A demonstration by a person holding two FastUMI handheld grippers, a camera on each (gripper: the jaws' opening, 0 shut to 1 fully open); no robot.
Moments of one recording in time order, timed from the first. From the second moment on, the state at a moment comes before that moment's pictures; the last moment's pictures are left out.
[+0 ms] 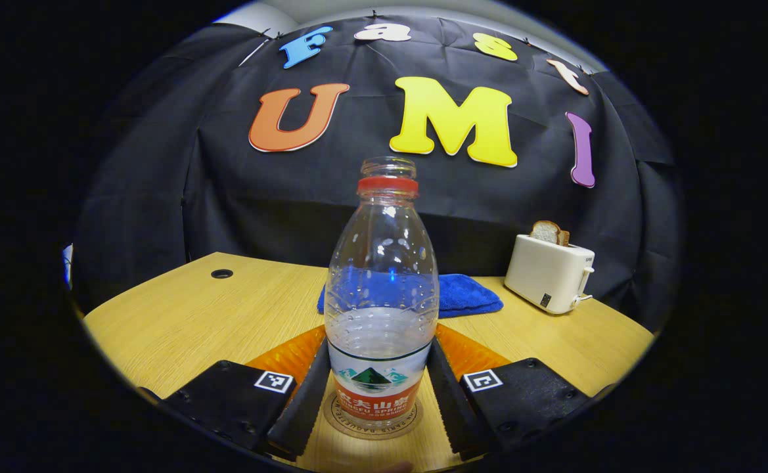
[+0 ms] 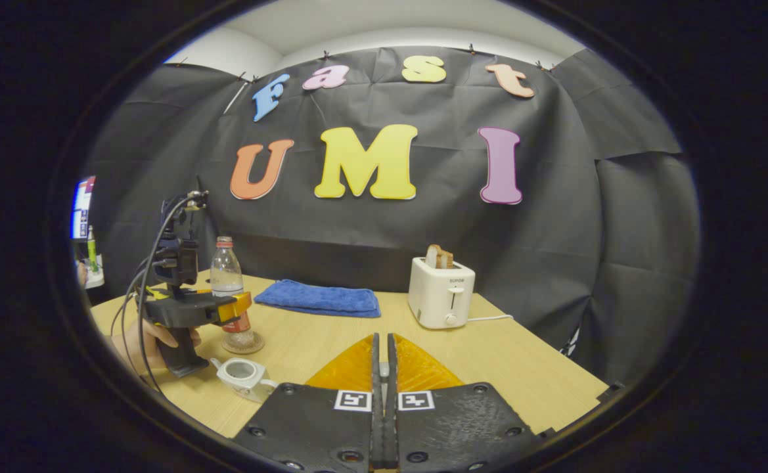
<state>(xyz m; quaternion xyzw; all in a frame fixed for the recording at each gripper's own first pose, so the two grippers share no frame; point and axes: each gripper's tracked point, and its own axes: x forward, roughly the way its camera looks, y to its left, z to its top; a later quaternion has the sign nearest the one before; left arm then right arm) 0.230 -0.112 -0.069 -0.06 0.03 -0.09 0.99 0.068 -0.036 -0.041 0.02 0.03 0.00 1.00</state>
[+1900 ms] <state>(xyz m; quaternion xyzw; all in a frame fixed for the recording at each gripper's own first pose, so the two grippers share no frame) 0.179 -0.106 -0.061 0.00 0.00 -0.12 0.99 0.070 -0.014 -0.052 0.00 0.04 0.01 1.00</state>
